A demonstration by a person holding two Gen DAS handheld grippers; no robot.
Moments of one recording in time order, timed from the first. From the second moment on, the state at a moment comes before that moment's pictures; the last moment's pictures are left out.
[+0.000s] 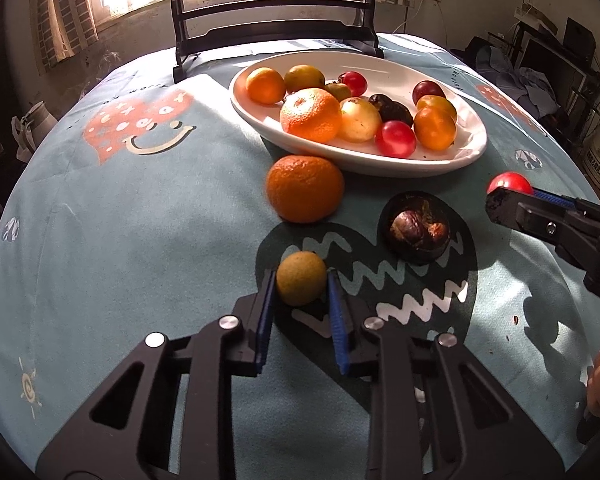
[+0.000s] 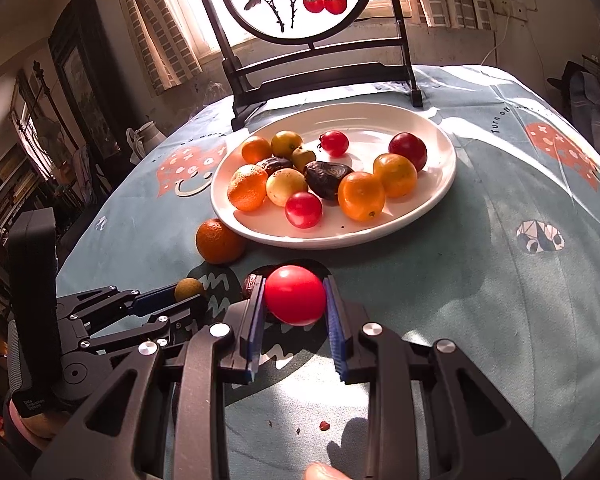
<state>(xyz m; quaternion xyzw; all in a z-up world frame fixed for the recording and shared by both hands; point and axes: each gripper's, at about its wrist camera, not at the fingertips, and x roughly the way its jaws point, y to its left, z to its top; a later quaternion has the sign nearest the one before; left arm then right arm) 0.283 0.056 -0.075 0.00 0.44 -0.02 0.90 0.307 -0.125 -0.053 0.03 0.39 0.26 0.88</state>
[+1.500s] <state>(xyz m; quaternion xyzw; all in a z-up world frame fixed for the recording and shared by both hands) 0.279 0.118 -0.014 -0.08 0.33 0.14 0.93 0.318 -0.106 -0.048 0.00 0.36 0.29 0.89</state>
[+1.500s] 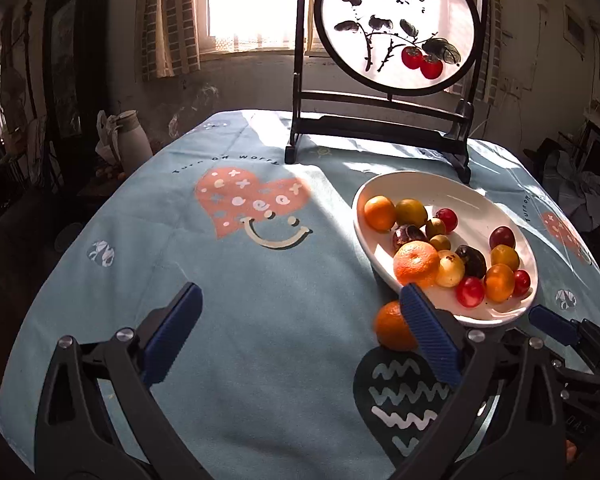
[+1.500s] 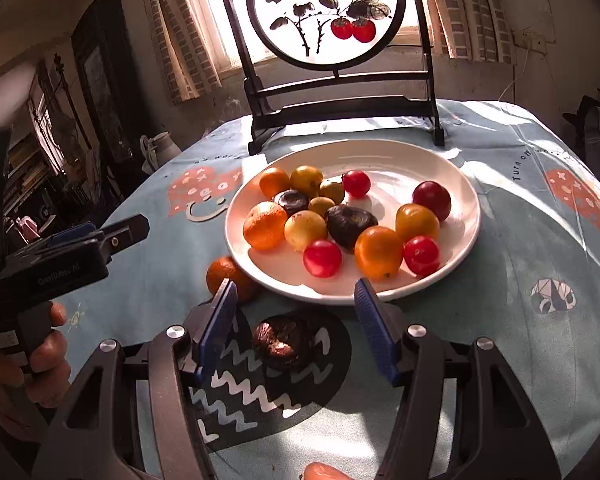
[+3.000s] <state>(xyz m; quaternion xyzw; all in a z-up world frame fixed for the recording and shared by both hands) 0.289 0.103 -0.048 -0.06 0.40 0.10 0.91 0.319 -0.113 -0.045 0.01 0.38 0.29 0.88</state>
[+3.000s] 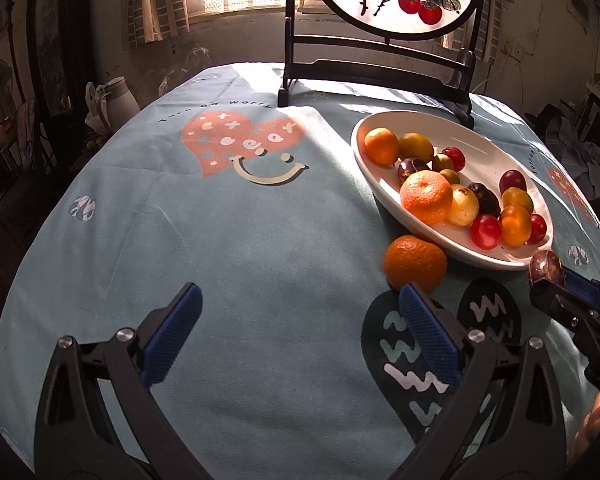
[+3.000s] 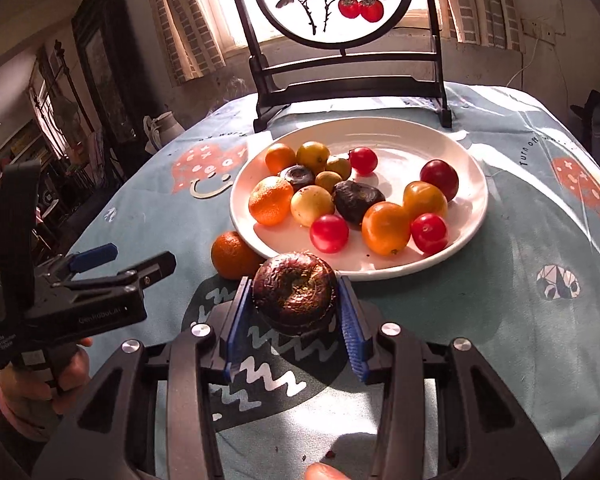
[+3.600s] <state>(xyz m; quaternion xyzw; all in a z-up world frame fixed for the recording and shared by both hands) 0.326 0.038 -0.071 0.04 0.40 -0.01 0.92 0.330 -0.136 -0.044 0.04 0.39 0.26 0.88</state>
